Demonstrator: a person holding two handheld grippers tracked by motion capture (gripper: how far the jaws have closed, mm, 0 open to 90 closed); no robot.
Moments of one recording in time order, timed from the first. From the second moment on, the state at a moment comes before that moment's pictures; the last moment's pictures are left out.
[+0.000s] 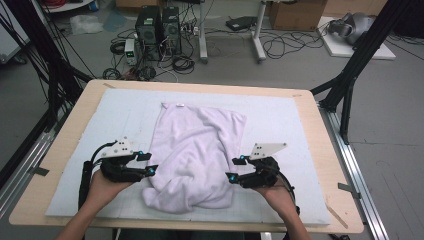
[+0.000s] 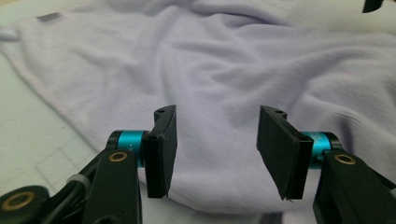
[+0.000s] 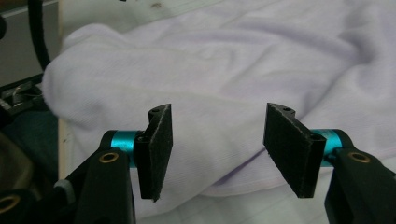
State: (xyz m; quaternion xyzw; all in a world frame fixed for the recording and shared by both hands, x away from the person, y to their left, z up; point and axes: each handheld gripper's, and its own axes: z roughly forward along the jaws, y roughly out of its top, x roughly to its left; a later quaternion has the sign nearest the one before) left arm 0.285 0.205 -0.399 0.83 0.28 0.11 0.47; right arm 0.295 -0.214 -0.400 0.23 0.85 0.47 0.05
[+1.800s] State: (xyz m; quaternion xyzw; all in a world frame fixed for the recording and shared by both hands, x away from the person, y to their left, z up) left arm 0.375 0.183 -0.421 0.85 0.37 0.14 0.36; right arm 0.392 -0.201 -0.423 0.30 0.86 0.40 0.04
